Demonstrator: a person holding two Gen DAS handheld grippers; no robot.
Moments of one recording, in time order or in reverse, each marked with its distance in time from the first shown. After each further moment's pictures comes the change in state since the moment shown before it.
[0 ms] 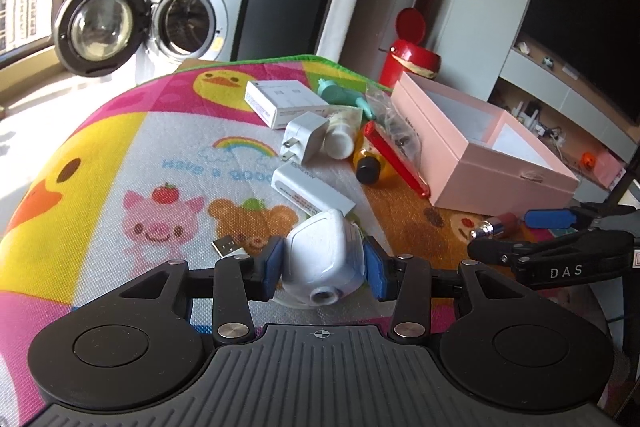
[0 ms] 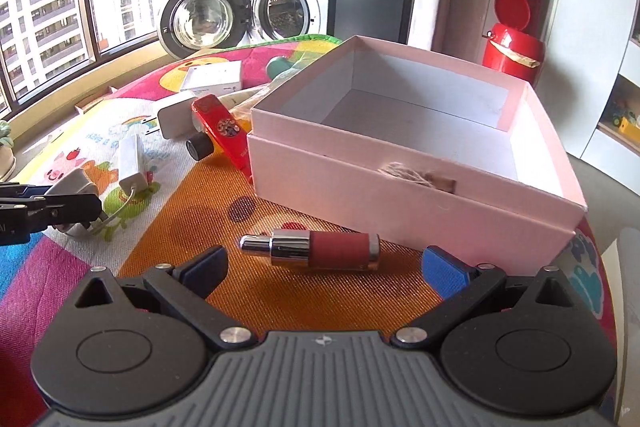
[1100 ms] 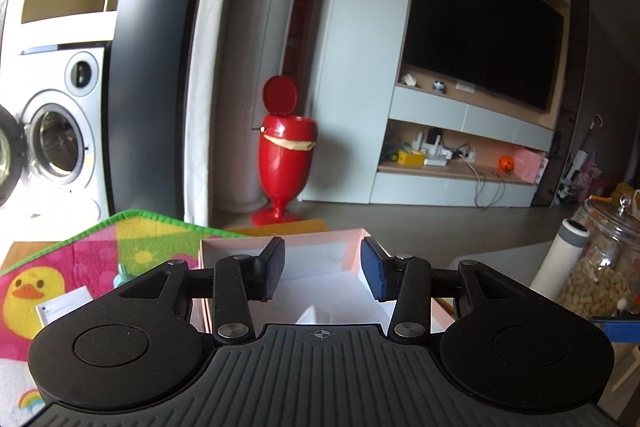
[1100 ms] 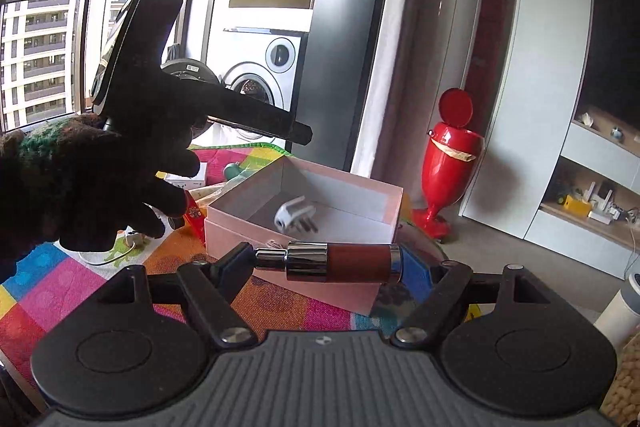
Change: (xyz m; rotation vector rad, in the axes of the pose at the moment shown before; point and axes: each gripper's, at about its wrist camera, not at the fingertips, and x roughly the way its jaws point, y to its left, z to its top) left arm 0.071 -0.156 0.120 0.239 -0.192 -0.273; right arm -0.158 -0.051 -0.018 -0.053 -0.289 -0.130
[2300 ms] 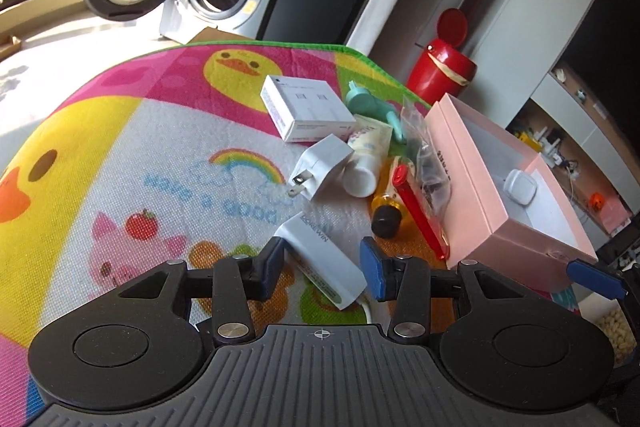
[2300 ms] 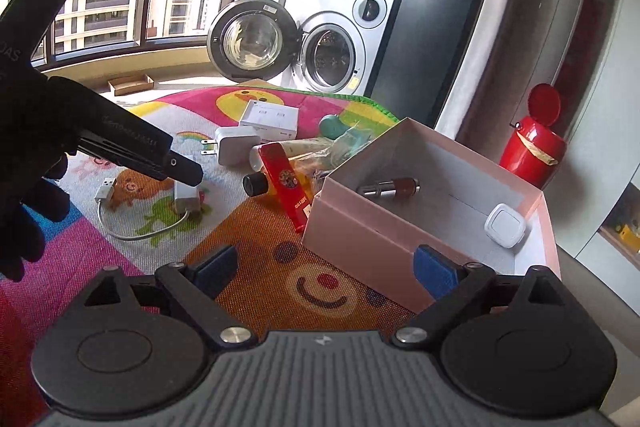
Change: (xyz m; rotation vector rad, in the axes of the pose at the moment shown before) left arm -0.079 0.134 -0.102 -0.446 0.256 0.301; right arm 0.105 0.100 -0.009 -0.192 0.123 0.162
